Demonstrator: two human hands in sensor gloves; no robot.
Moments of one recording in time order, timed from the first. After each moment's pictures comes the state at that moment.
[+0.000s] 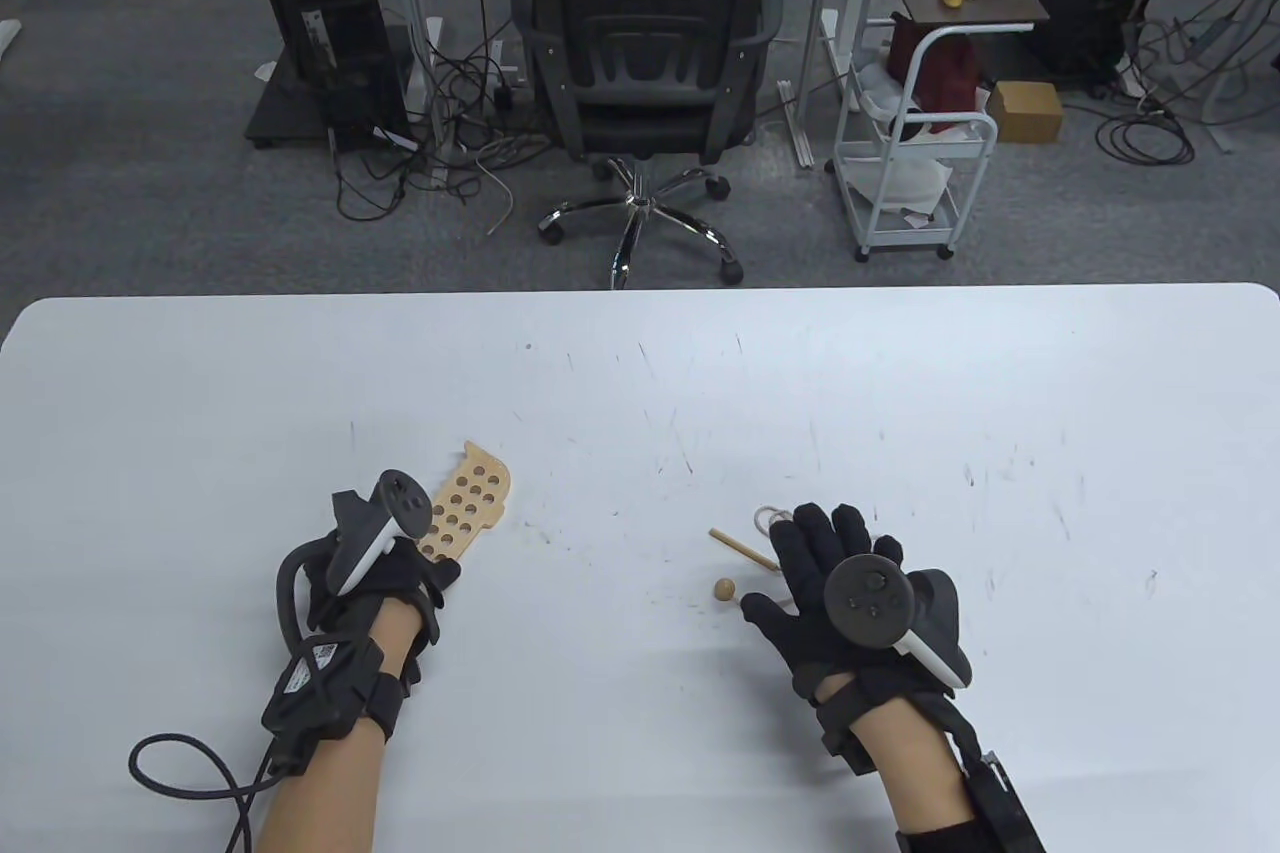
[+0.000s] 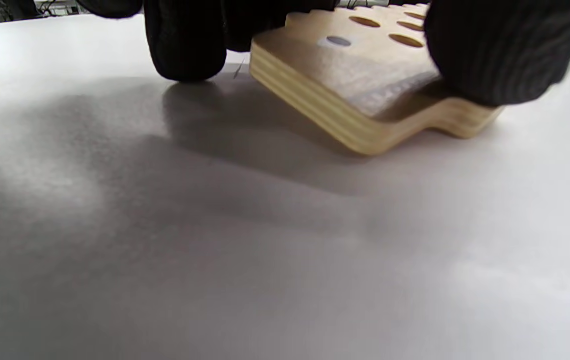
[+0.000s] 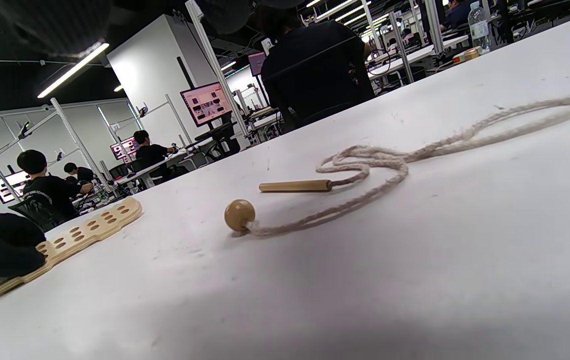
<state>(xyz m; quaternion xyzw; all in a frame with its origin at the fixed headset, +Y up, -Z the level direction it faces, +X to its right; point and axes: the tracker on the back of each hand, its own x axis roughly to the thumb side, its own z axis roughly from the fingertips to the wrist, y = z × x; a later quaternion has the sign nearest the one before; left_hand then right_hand) -0.287 -0.756 -0.404 -0.16 0.17 0.02 0.97 0.157 -0.729 -0.319 0.11 0.00 0.96 0.25</state>
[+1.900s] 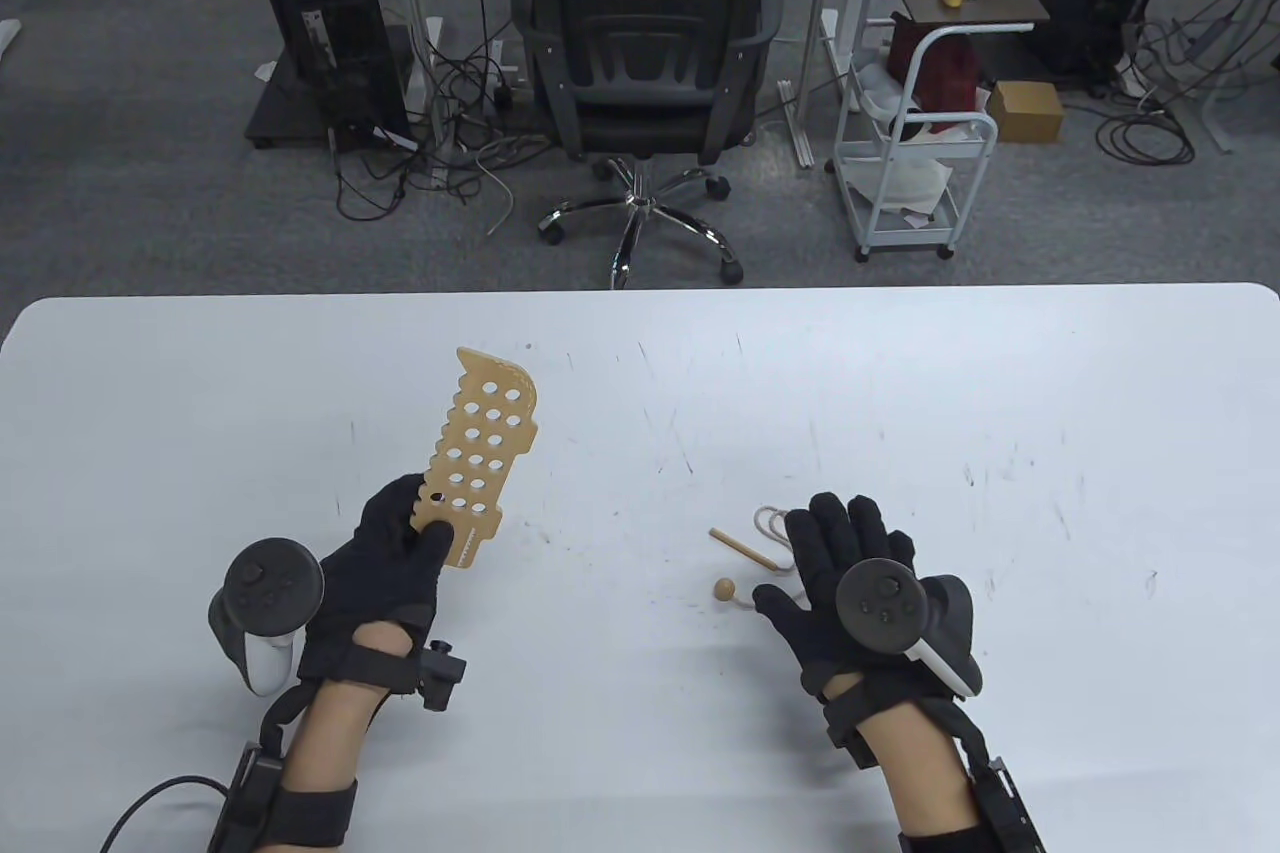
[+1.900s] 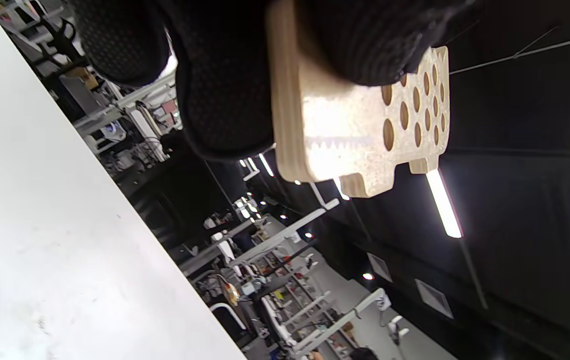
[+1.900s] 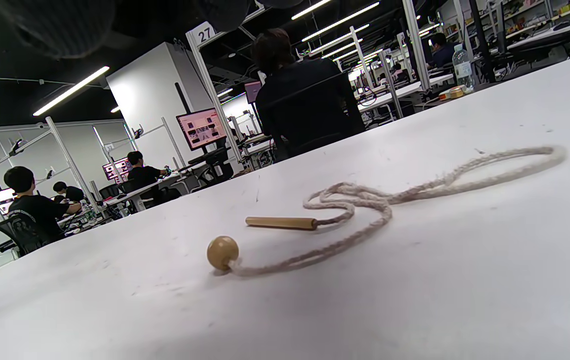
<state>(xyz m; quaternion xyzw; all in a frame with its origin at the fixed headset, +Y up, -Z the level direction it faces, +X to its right) -0.292 -0.686 -0.328 0.13 -0.09 0.51 0.85 0.164 -0.720 -0.313 0.09 -0.05 0.97 0.24</state>
